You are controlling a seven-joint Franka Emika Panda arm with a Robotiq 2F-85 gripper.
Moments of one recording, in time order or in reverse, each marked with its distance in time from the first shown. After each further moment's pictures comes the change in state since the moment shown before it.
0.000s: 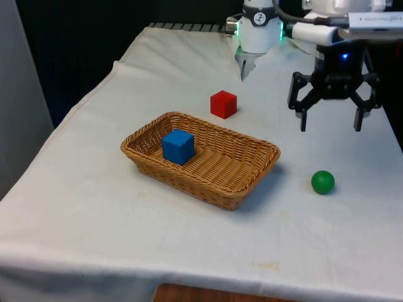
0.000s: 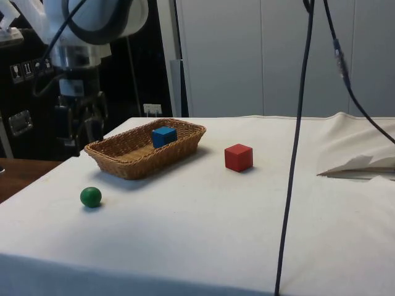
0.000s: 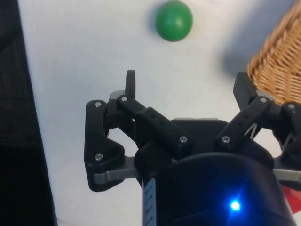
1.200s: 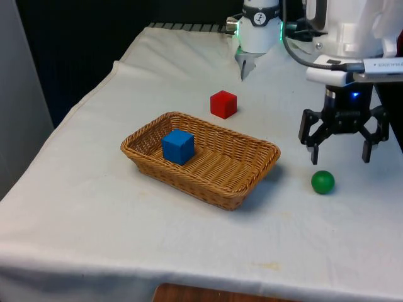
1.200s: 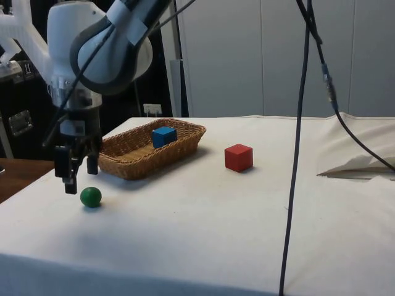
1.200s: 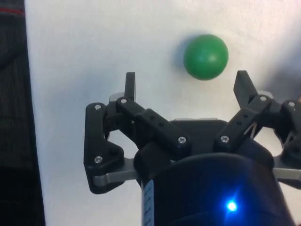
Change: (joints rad) arm 0.003 0.117 0.042 -0.010 -0.009 0.192 -0.034
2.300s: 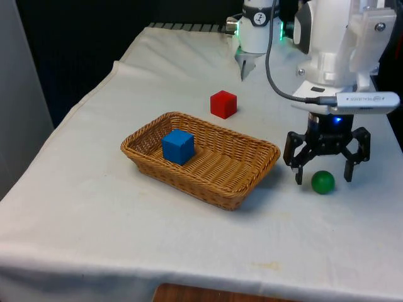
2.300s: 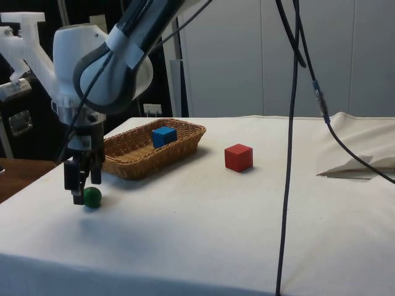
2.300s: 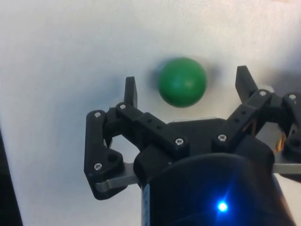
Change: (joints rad) arm -0.036 0.097 0.000 0.065 0.001 0.020 -0.099
